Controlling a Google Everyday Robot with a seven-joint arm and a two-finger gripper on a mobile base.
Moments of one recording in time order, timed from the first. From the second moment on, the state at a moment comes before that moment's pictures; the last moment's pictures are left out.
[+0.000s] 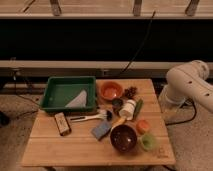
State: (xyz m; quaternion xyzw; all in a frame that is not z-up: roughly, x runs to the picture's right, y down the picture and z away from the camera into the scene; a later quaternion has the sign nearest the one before) arm 0.284 0.107 0.684 -0.28 0.02 0.02 0.96
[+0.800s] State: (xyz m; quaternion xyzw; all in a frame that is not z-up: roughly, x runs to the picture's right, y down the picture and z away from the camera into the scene) arm 0.190 0.093 0.699 -0.27 0.00 -0.07 0.96
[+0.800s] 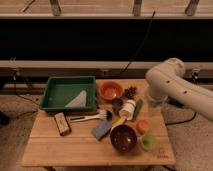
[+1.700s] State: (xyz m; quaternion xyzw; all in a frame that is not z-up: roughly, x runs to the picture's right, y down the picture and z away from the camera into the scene) arm 0.009 0.128 0.755 -0.32 -0.05 -0.23 0.92
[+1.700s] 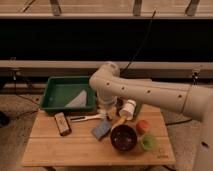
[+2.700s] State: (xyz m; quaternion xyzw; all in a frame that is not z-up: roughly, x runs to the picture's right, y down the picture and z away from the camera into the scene) arm -0.017 0.189 0.784 -0.34 -0.10 -0.26 0.90
